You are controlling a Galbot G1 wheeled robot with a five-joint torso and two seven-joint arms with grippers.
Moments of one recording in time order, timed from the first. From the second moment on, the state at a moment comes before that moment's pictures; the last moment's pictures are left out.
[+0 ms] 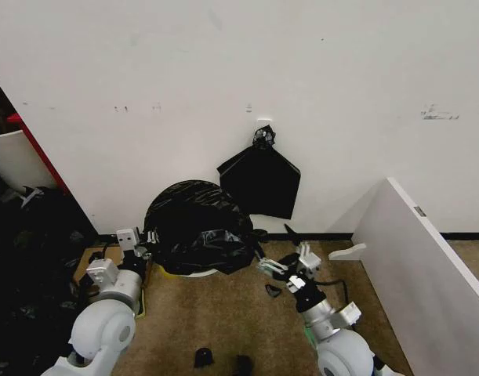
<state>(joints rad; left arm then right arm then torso) 1.41 -1.13 -0.45 -2.08 -0.53 0.05 -0.21 -1.33 0.95 -0.04 2.22 0.61 0.14 0.16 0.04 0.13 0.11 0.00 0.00</state>
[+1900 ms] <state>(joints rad) 1.42 -1.15 -0.43 -2.11 -0.68 0.12 -0.24 -1.24 0.96 -0.05 1.86 0.31 0.36 -0.68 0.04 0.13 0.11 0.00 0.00</state>
